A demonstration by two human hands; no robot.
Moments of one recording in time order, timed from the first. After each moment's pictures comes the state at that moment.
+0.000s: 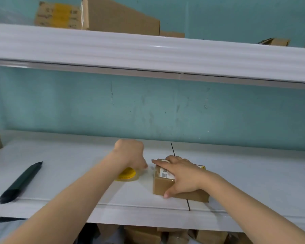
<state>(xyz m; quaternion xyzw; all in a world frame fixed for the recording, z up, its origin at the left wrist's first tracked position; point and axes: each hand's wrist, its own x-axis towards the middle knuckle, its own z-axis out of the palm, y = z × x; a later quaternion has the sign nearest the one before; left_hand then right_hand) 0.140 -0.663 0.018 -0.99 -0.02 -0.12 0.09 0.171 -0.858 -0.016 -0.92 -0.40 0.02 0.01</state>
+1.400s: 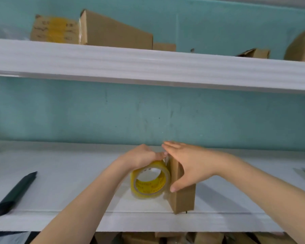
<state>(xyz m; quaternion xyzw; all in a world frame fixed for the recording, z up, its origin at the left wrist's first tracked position) 0.126 -0.691 0.034 -0.92 0.05 -0.06 -0.37 0.118 -0.875 0.075 -0.91 -0.42 -0.03 -0.03</state>
